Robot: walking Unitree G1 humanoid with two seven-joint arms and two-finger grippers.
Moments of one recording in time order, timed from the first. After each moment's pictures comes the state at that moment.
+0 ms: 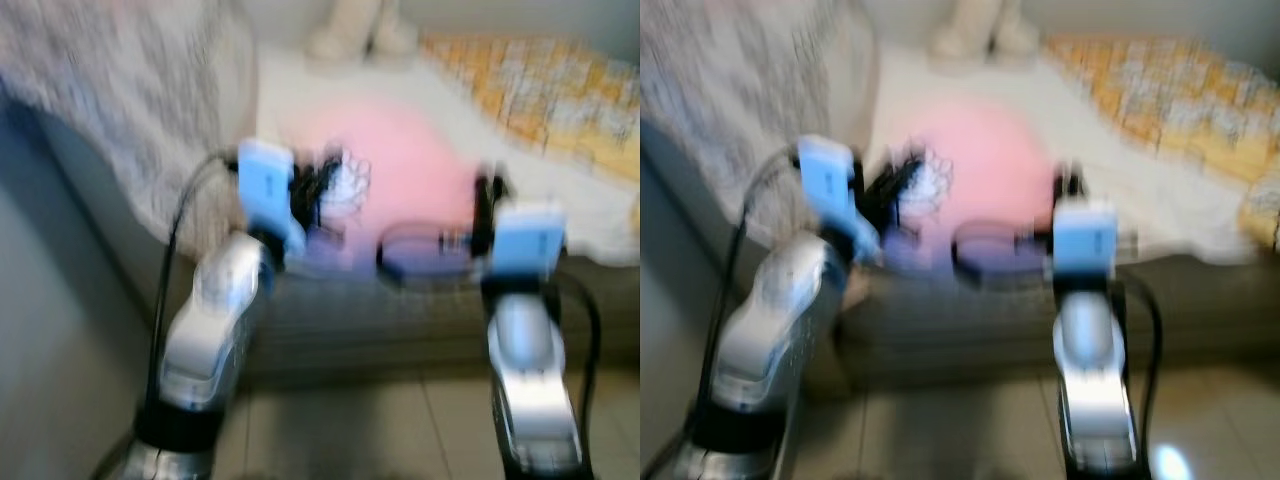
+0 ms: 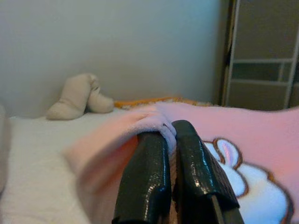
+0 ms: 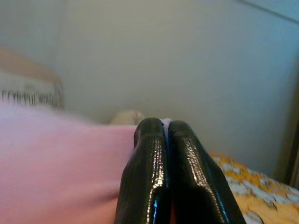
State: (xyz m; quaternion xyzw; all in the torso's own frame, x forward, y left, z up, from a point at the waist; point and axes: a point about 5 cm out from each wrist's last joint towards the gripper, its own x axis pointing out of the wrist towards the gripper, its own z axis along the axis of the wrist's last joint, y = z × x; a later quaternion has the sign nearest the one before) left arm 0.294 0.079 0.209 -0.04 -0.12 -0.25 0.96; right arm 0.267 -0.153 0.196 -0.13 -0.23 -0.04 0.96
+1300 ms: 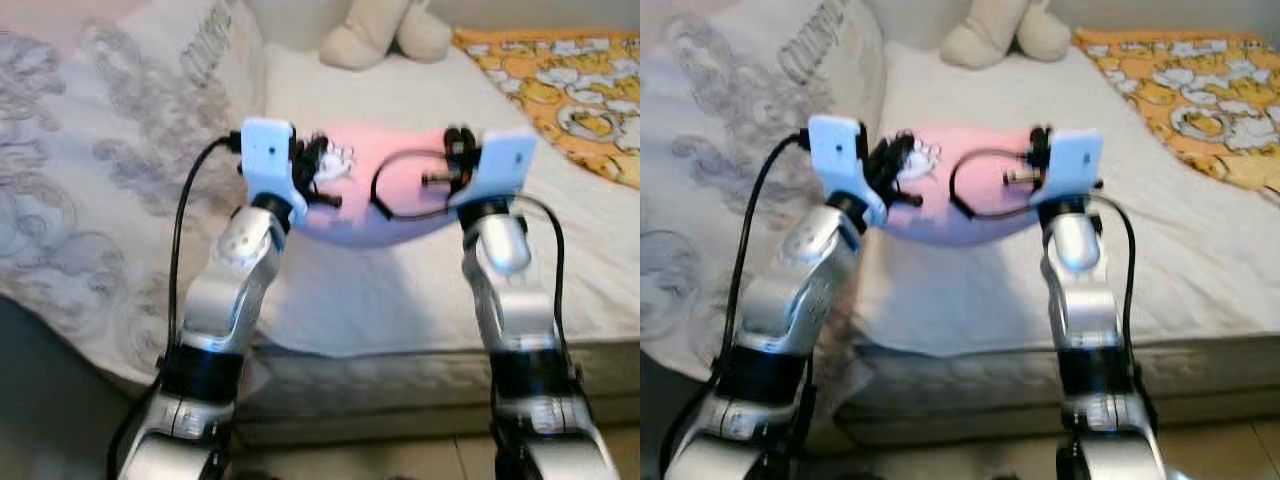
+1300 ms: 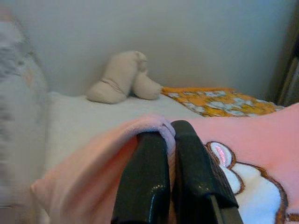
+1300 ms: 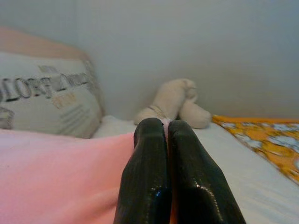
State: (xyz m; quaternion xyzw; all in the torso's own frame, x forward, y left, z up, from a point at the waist) left arm 0.338 0.079 0.217 -0.06 -0.09 -0.18 0.98; right arm 0.350 -0.150 0.206 -0.03 -0.15 0.03 0.99
